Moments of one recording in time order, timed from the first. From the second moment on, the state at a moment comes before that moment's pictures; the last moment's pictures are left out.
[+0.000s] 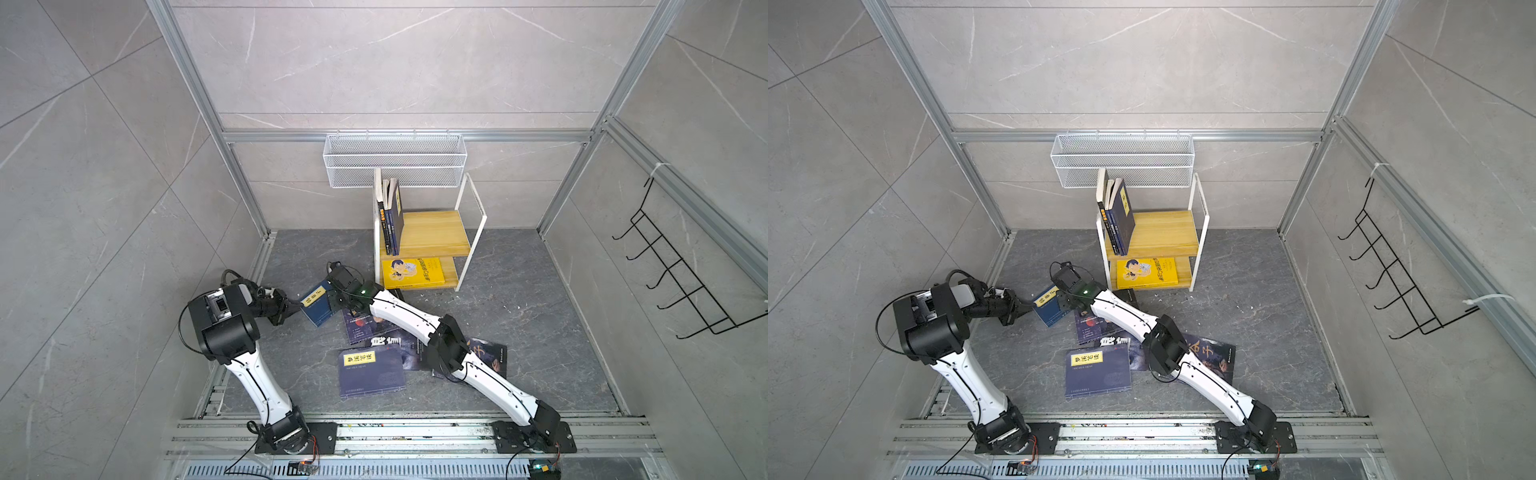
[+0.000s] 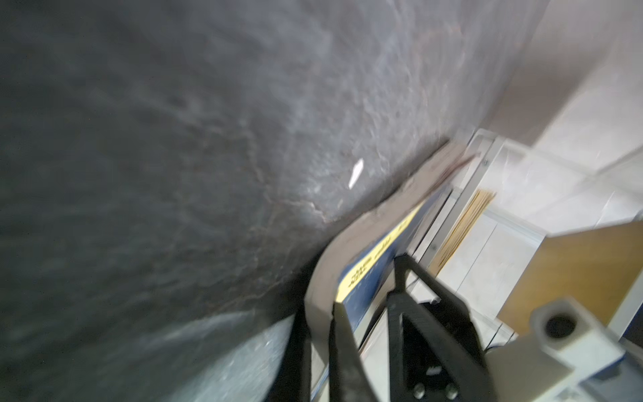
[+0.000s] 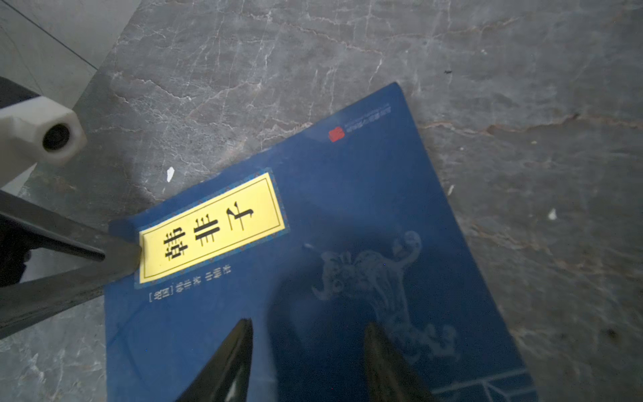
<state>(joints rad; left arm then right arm) 0.46 2.05 1.22 -0.64 0.88 -0.36 0.96 2.90 2.80 -0.70 0.10 0.48</state>
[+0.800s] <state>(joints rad) 0.45 1.68 1.12 -0.65 0.86 -0.38 1.13 2.44 2.29 -0.59 0.15 0.27</state>
